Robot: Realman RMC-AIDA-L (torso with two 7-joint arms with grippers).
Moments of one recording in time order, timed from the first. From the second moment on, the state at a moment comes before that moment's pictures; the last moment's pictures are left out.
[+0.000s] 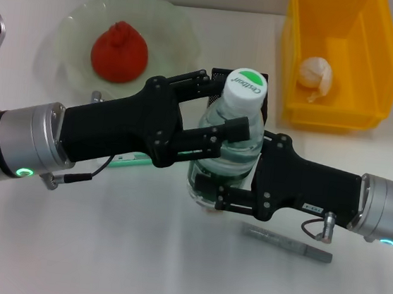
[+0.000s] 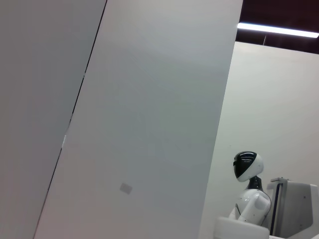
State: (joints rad) left arm -0.58 -2.08 1.04 0.29 1.39 1.77 -1.07; right arm 0.49 2.09 -1.29 -0.31 -1.27 -1.55 0.80
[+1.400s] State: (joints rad) left arm -0.55 -2.07 1.11 0.38 1.40 1.77 -1.08; right arm 0.50 2.09 -1.32 -0.32 -1.27 -1.54 0.86
